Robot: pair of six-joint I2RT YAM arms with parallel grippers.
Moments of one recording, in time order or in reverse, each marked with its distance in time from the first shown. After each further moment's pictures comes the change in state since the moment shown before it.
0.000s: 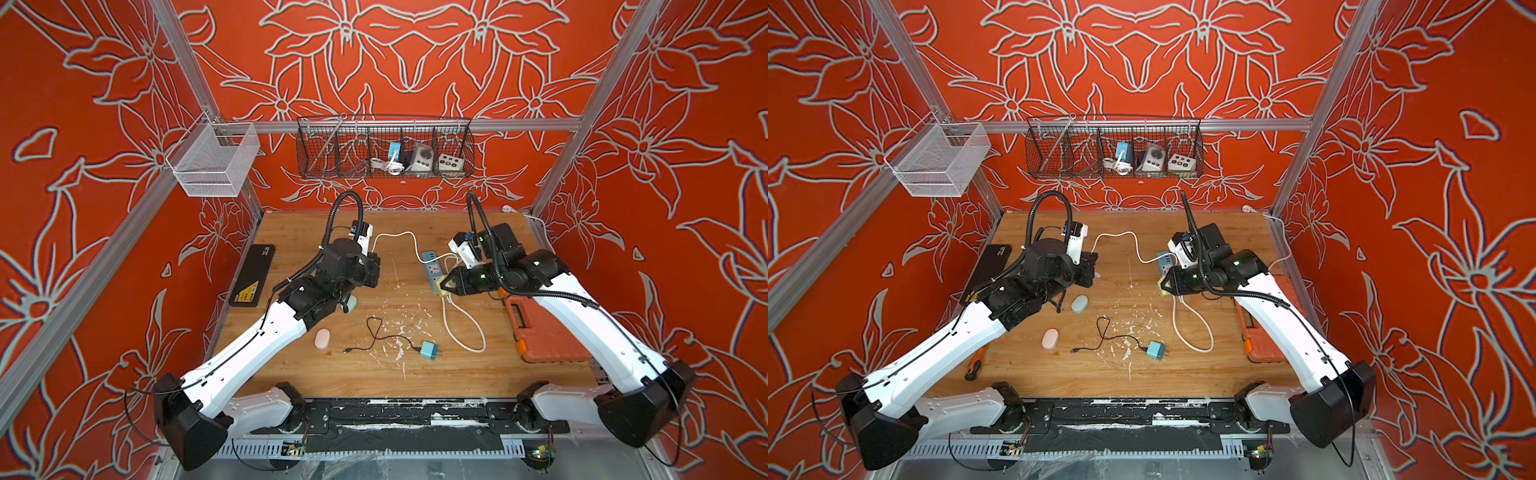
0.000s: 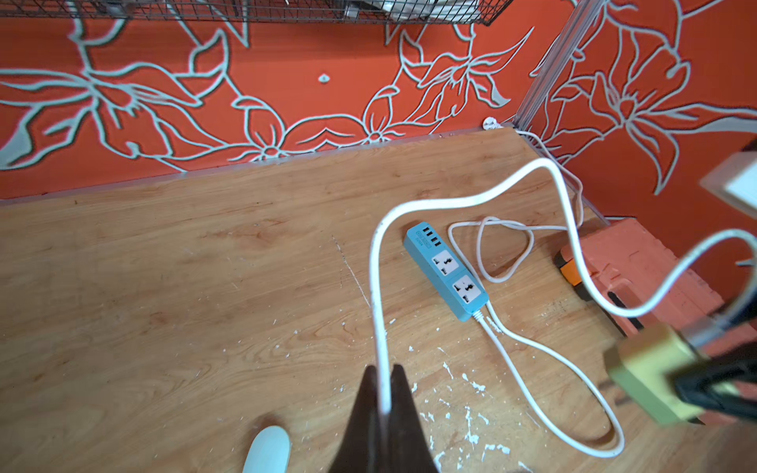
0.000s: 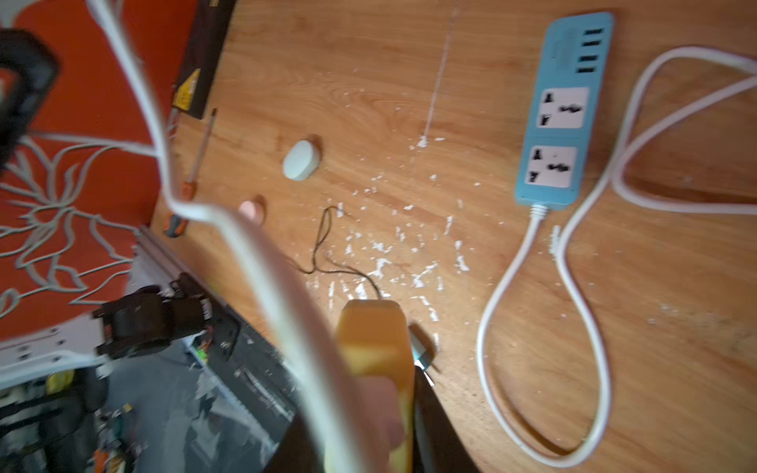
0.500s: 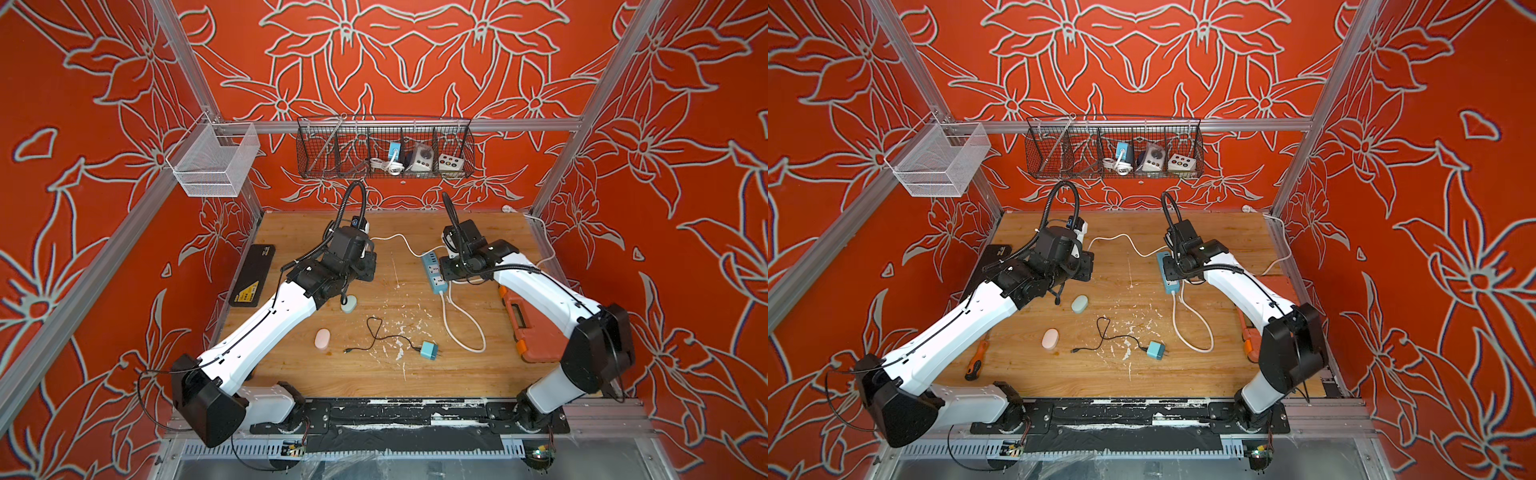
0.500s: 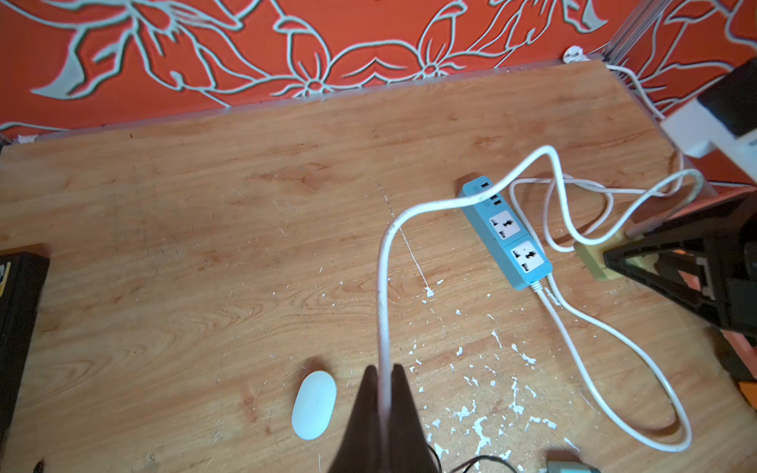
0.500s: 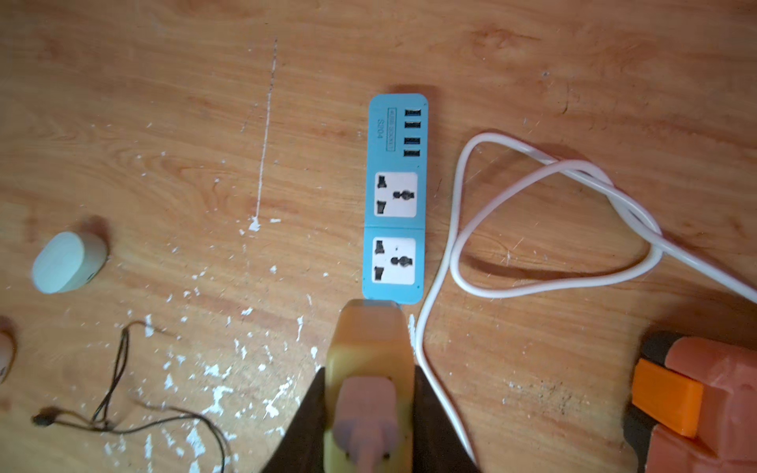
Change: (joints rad) left arm 0.070 0.150 0.135 -0.205 -0.029 -0.027; right arm 0.000 0.310 0.029 0.218 0.383 -0.042
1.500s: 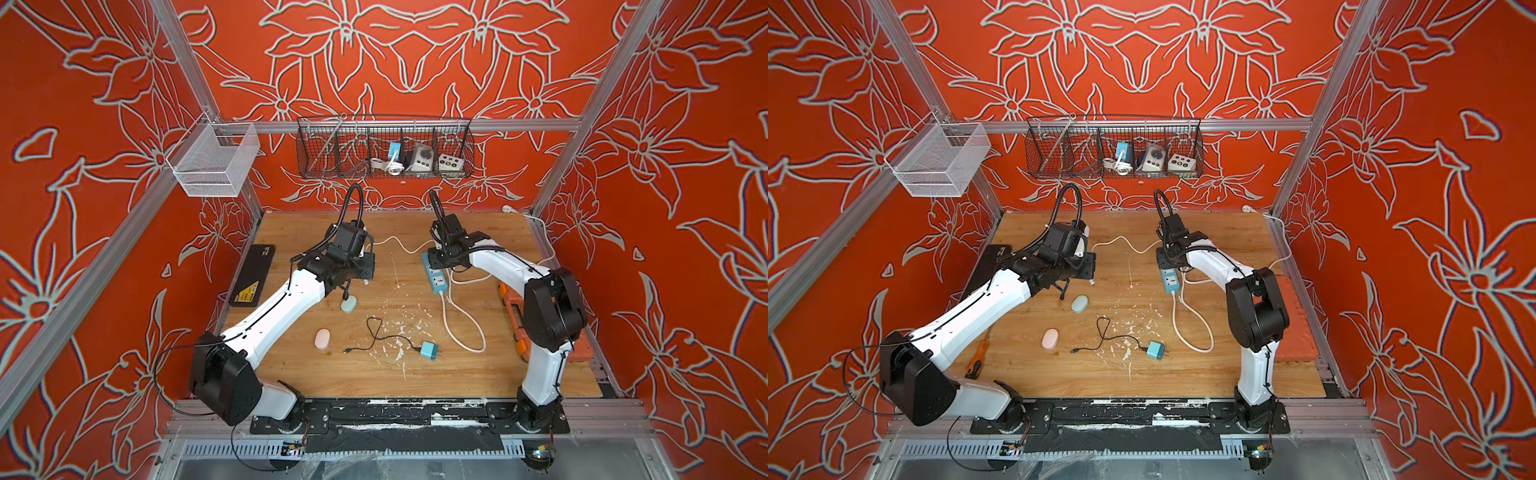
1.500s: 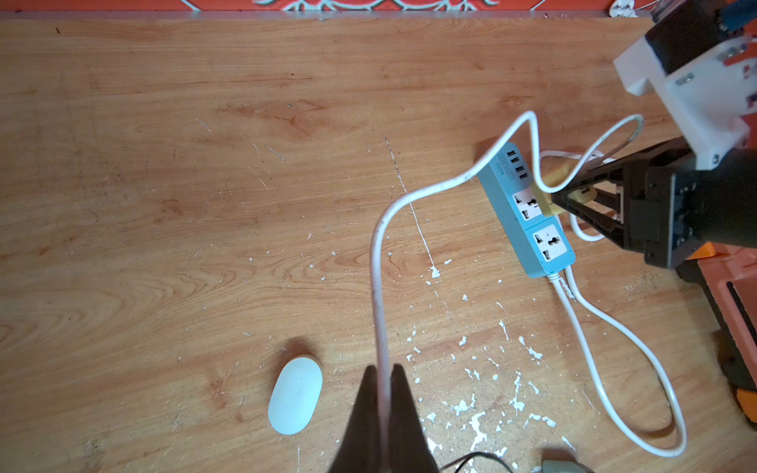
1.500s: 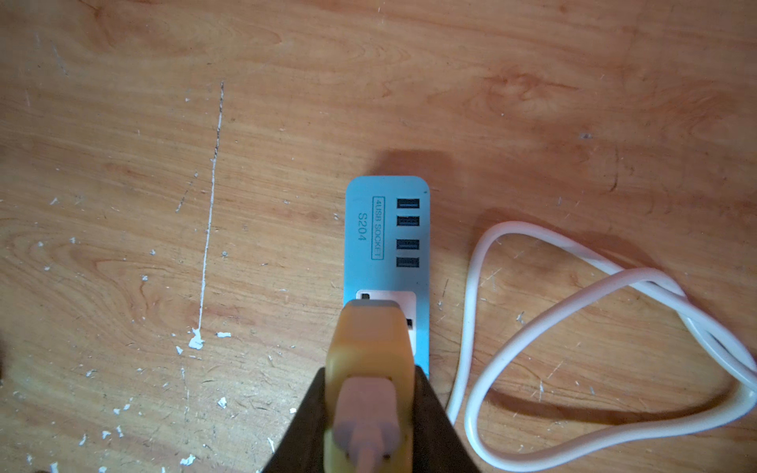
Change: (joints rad) left arm 0.080 0.106 -0.011 0.009 0.124 -0.064; right arm -0.047 0.286 0.145 0.138 -0.026 -0.030
